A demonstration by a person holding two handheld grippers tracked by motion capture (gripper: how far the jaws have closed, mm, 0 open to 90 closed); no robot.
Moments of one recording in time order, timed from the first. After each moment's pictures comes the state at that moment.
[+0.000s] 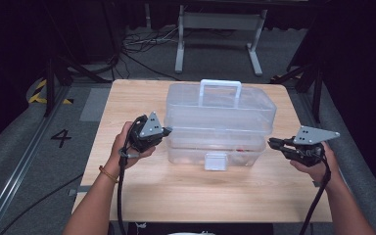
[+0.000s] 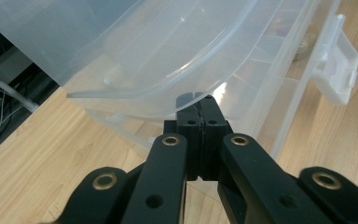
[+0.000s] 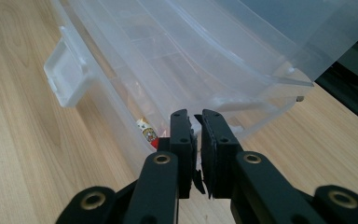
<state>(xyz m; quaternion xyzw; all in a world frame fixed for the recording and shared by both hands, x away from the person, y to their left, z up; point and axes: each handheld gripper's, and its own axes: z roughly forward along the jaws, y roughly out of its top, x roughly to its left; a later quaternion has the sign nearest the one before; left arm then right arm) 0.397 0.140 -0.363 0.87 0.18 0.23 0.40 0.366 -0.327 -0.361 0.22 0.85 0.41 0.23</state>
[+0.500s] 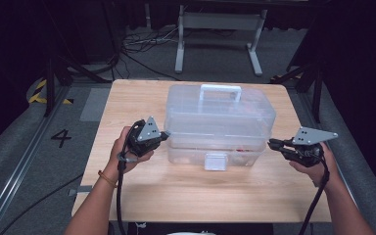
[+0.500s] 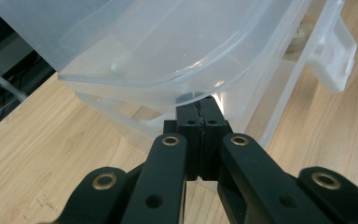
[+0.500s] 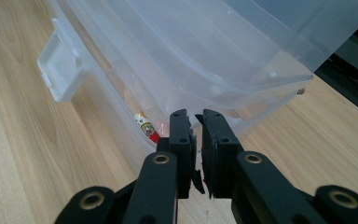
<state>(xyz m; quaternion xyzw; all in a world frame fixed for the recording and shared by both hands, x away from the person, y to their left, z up) 0.392 0.145 -0.377 0.87 0.19 0.22 0.40 0.368 -0.328 -0.367 0.23 0.85 0.40 0.23</state>
